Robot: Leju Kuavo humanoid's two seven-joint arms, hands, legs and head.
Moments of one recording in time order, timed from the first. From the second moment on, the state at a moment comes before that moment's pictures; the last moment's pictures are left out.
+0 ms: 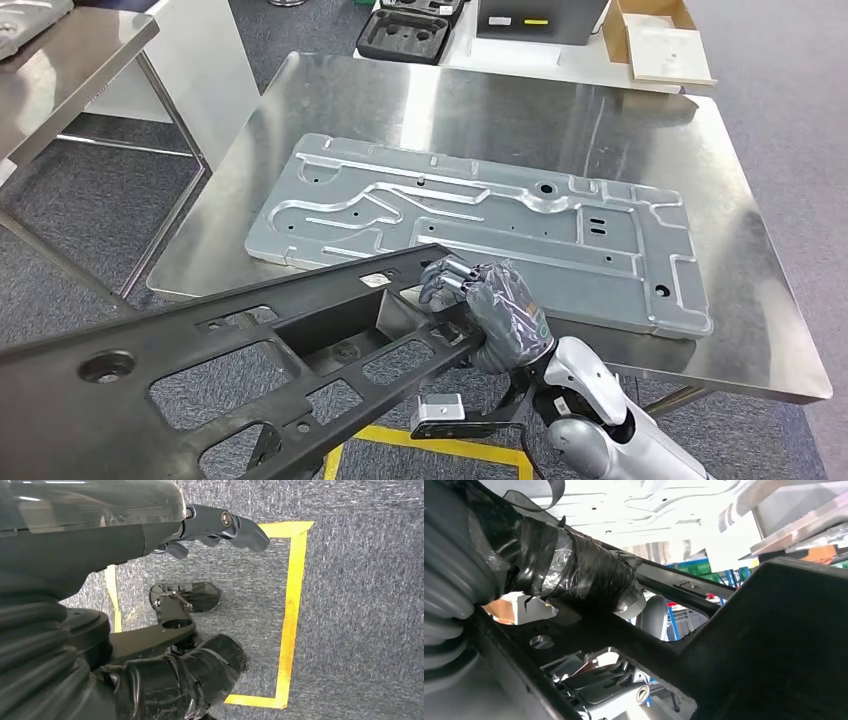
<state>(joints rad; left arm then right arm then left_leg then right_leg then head) -0.20 -0.06 -0.88 -0.24 0.92 0.26 -0.30 -0.46 -0.22 0.89 -1.68 0.55 -0.40 -0.03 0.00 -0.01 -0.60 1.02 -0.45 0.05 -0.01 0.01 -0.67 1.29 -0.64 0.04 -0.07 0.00</state>
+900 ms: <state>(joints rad) -0.18 -0.06 -0.89 -0.24 0.94 0.26 -0.33 -0.46 -0.34 0.84 -1.70 0.89 -0.27 0.31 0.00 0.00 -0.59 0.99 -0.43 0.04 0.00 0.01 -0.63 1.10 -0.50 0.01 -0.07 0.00</state>
